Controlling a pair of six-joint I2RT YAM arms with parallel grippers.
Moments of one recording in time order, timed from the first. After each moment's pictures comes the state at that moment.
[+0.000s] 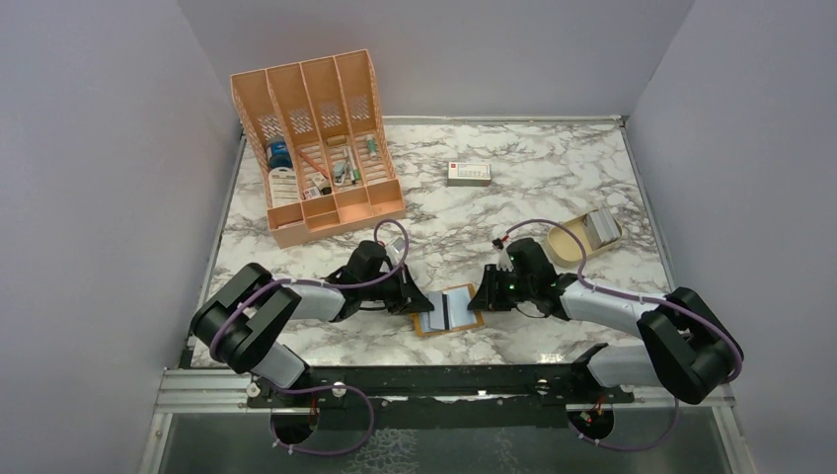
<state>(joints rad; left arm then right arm) -0.65 1.50 0.40 0.44 0.59 -1.05 0.60 1.30 0.42 0.04 -0.36 0.62</state>
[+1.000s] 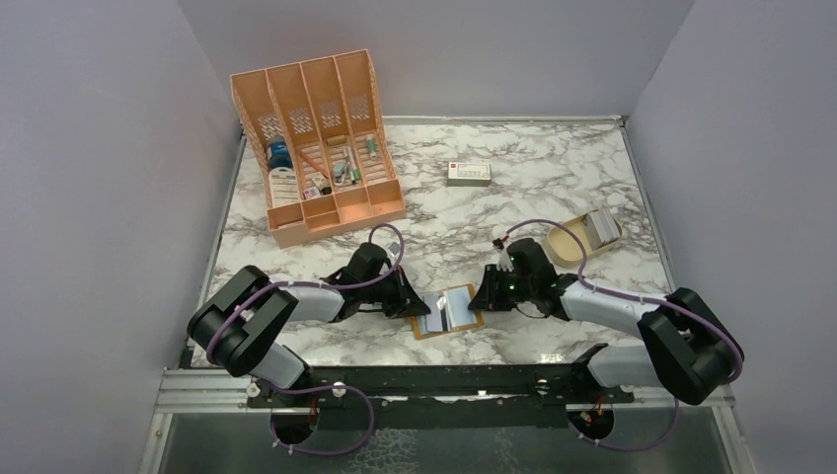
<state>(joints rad) -0.65 1.49 0.40 0.34 0.53 -1.10 0.60 1.30 0.42 0.04 -0.36 0.62</state>
